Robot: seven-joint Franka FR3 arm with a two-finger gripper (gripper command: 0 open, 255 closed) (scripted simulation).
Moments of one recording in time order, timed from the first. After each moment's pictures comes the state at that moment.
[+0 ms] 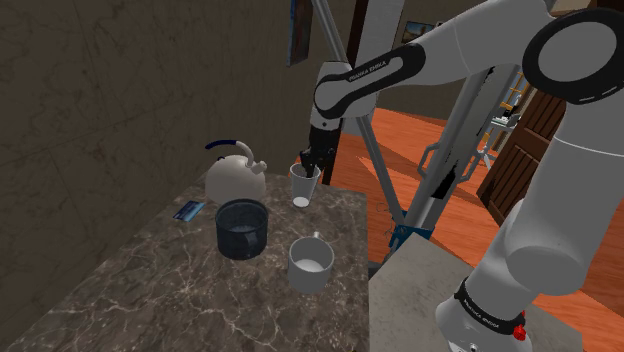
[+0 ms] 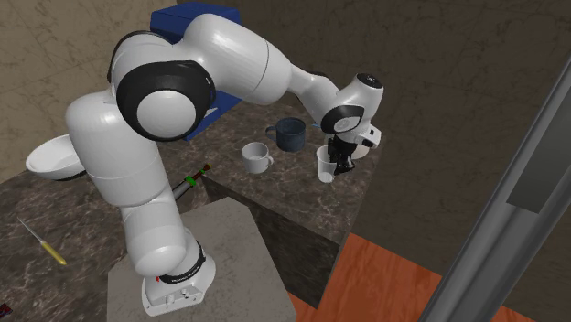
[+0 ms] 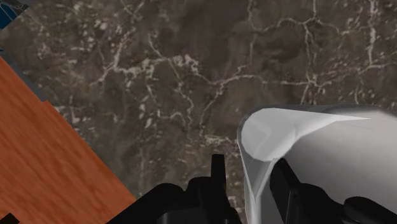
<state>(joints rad) 0.07 0.12 -0.04 -2.10 0.14 2.16 0.05</state>
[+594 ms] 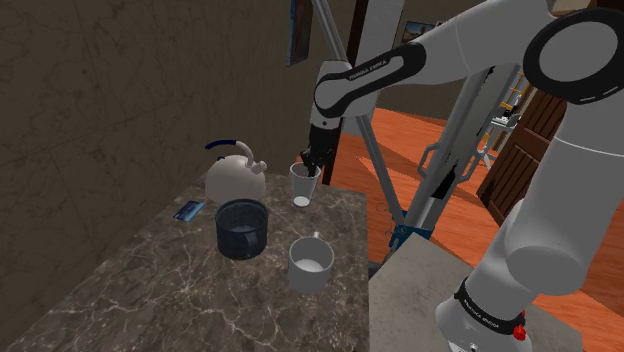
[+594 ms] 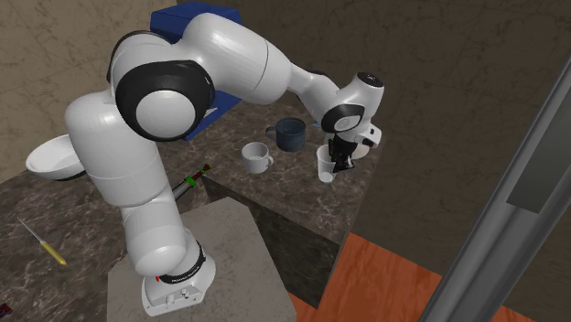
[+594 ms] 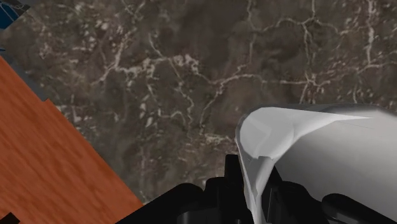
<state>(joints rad) 0.07 0.12 -0.04 -2.09 0.14 2.16 0.06</state>
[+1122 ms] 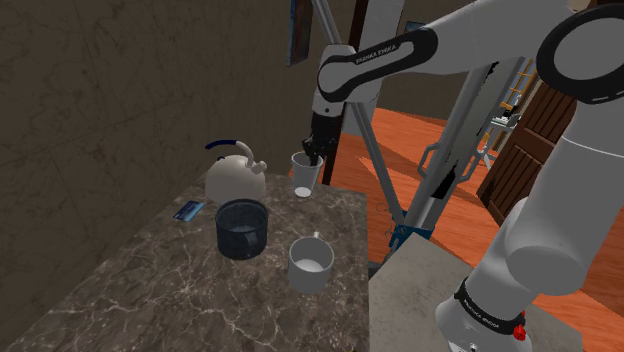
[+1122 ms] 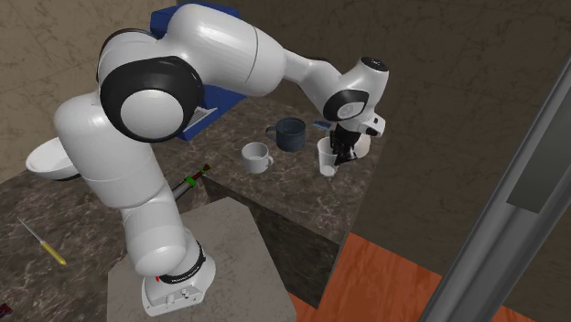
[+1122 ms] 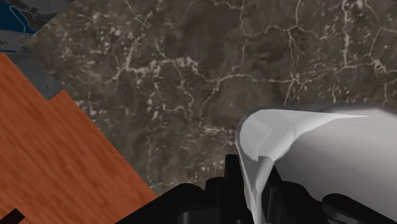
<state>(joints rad) 0.07 0.07 -0.04 -2.05 0.13 2.07 0.07</state>
